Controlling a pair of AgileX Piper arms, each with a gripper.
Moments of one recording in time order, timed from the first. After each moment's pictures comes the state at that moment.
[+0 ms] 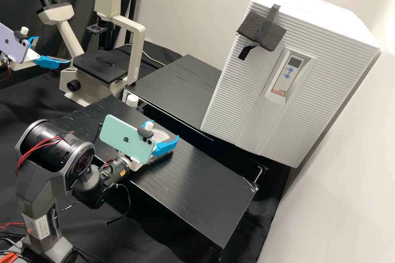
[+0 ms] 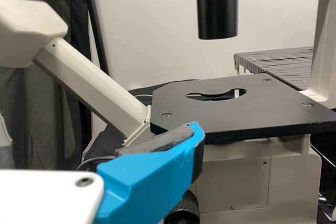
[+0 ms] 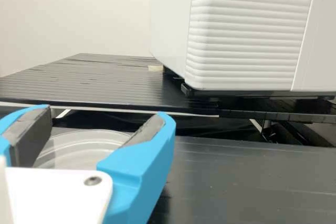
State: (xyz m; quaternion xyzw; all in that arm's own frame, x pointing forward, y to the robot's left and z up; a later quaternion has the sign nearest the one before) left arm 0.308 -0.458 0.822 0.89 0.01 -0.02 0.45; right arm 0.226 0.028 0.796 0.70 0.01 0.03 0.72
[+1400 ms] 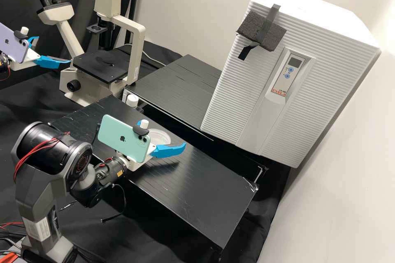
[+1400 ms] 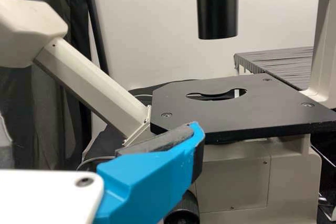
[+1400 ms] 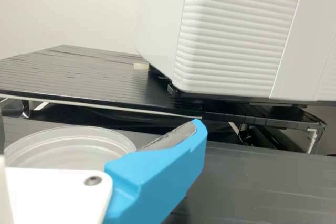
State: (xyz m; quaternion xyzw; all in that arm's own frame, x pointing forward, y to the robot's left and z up) left arm 0.308 -0.458 0.822 0.89 0.01 -0.02 0.45; right arm 0.223 0.032 0.794 0.67 -0.02 0.03 0.74
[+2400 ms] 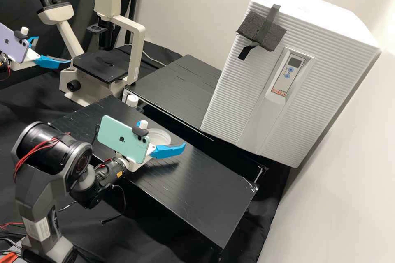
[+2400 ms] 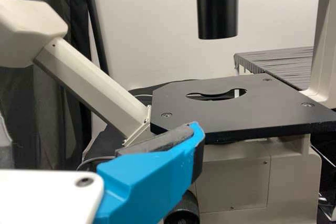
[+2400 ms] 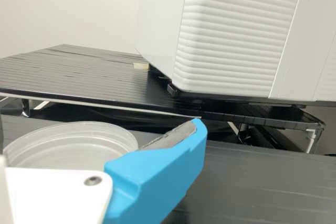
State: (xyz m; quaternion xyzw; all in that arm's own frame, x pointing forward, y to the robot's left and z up) left arm 0.308 -0.458 0.822 0.89 0.01 -0.02 0.45; right arm 0.221 0.031 0.793 0.67 -0.02 0.03 0.74
